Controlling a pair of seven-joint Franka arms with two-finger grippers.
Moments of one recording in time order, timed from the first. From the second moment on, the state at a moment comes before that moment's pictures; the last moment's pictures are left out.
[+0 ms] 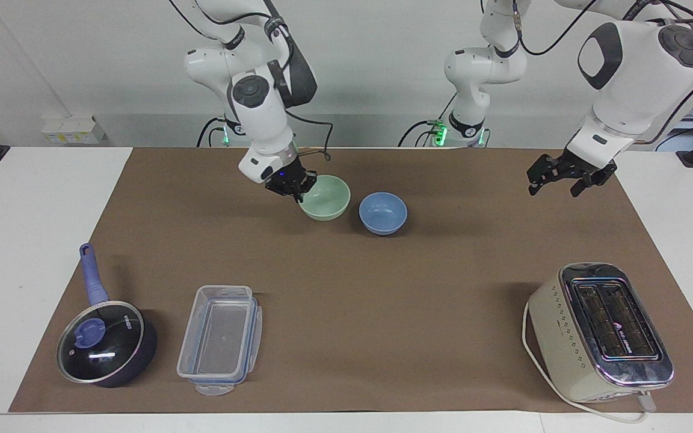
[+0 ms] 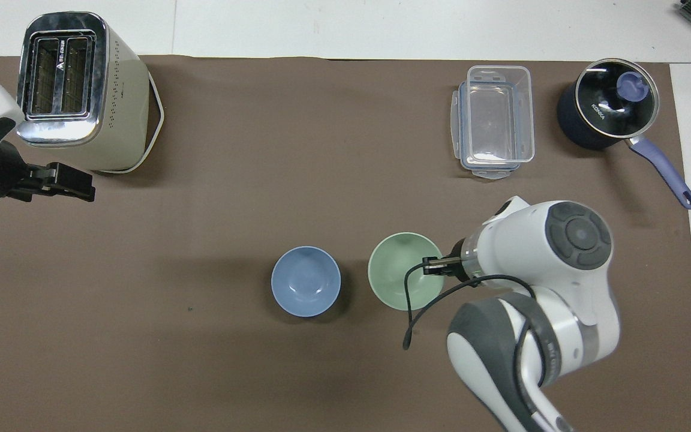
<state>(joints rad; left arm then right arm) -0.03 0.05 -0.04 -1.64 -0.05 1.66 0.01 0.33 -0.03 0.15 -2.16 0.23 2.17 0.35</state>
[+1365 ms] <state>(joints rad) -0.03 0.05 -0.04 -1.64 -0.05 1.66 0.01 0.52 0.13 0.15 -2.13 0.23 2.42 0.53</state>
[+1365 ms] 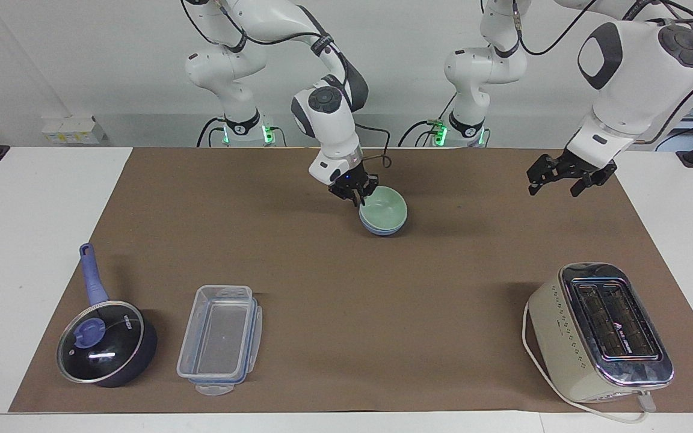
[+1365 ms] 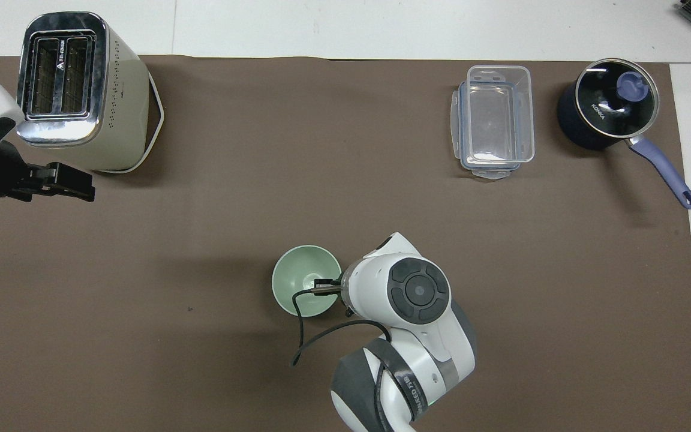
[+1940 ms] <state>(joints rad) -0.03 0.05 -0.04 -1.64 -0.05 1.66 0.01 0.43 0.01 0.13 -2.10 0.23 2.32 0.50</state>
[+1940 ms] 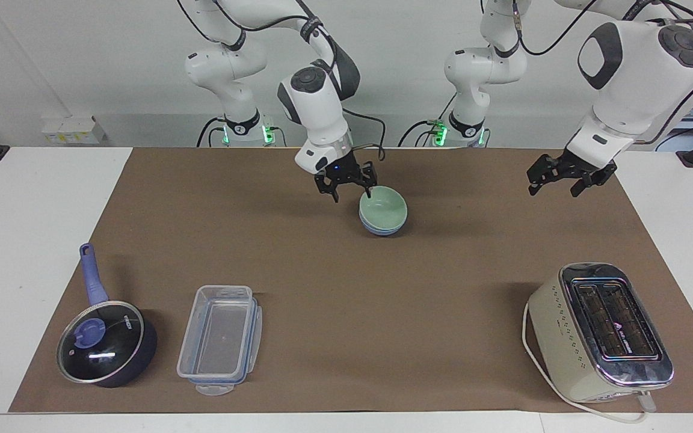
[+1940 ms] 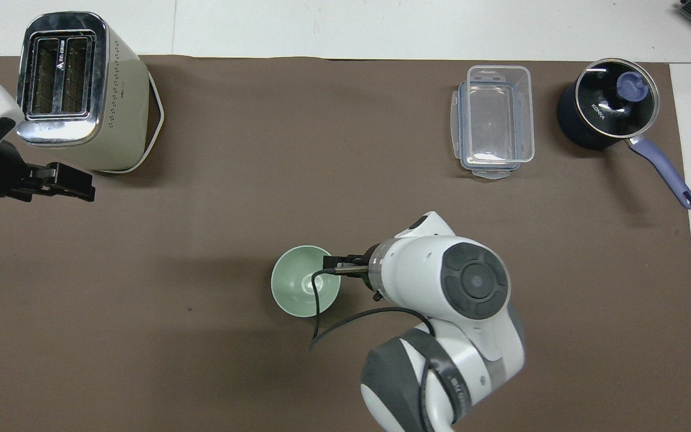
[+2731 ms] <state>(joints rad) -0.03 0.05 -0.04 -1.64 -0.05 1.66 0.01 0.05 -0.10 0.12 -1.72 0.03 1.76 0.28</state>
